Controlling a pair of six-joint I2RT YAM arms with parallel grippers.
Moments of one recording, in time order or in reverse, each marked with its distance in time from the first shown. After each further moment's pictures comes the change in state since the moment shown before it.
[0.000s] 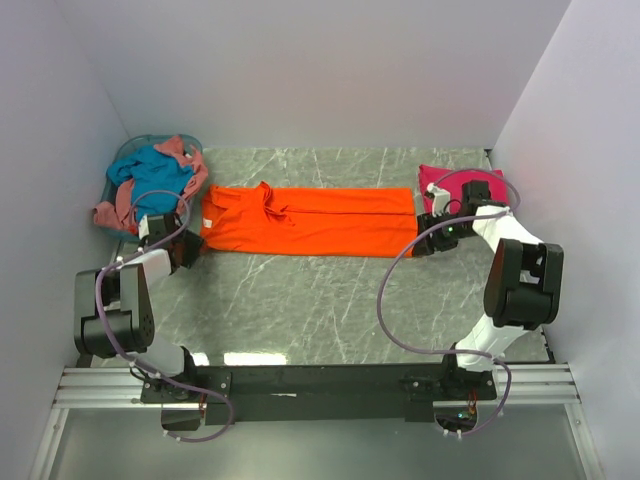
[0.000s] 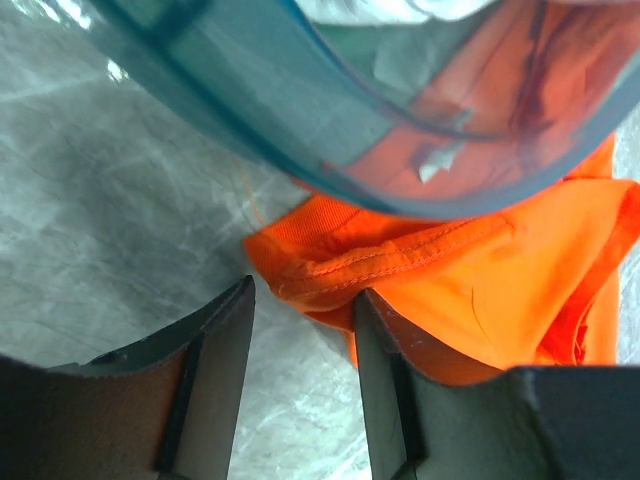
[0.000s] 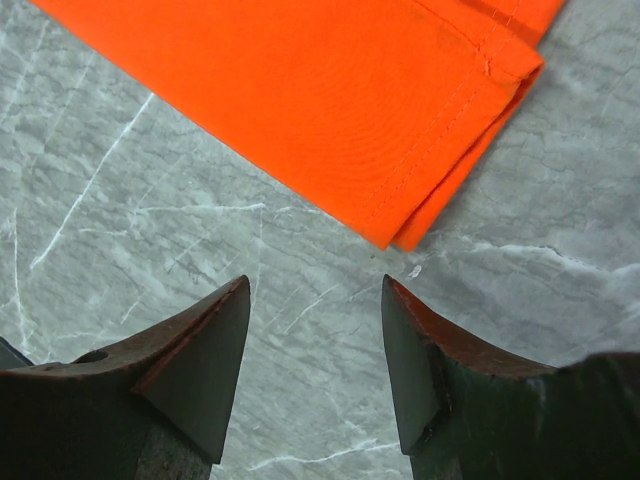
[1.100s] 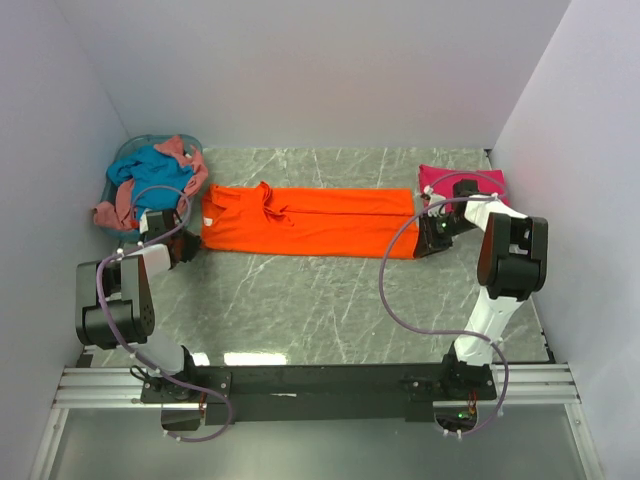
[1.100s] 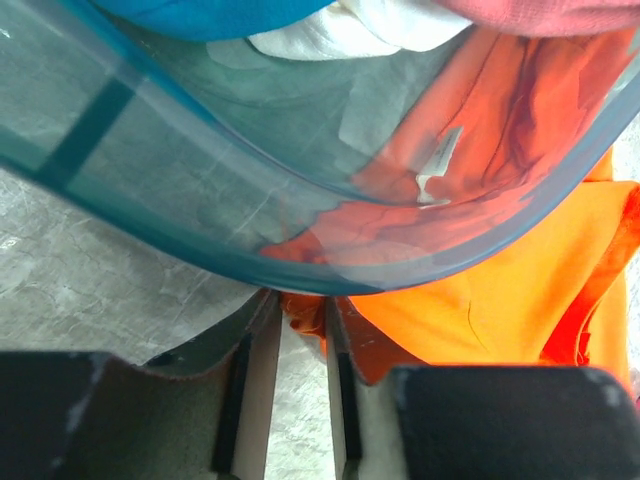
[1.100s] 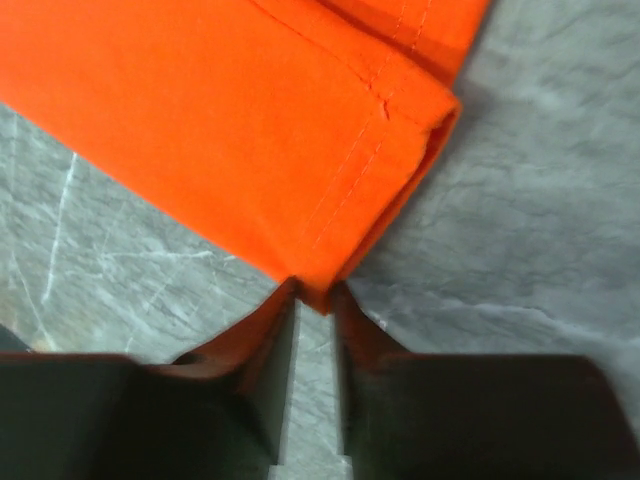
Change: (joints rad) left arm 0.019 0.064 0.045 0.029 0.026 0.058; right arm 0.011 0.243 0.143 -0.045 0.043 0.112
